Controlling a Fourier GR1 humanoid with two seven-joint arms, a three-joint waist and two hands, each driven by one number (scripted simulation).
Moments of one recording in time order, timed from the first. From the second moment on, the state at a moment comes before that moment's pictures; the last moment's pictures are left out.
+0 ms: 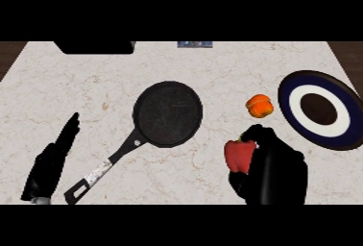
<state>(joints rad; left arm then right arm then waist) 0.09 0.30 -0.07 -1.63 -0.10 0.08 0.15 -0.19 -0.15 0.65 -1.98 1.47 0.05 1.18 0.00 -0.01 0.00</state>
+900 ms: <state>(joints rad) 0.02 0.27 -0.09 -1.59 -0.13 0.06 0.14 -0.71 -0.01 0.38 -1.28 1.12 -0.17 1.08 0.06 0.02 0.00</state>
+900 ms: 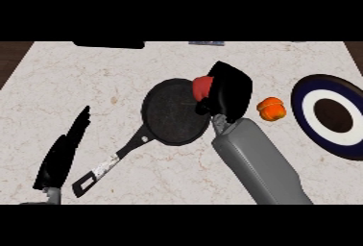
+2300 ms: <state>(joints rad) 0.00 0.25 -0.10 -1.57 -0.14 0.05 0.14 -0.89 -0.01 0.22 -0.73 0.48 -1.05 0.66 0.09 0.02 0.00</state>
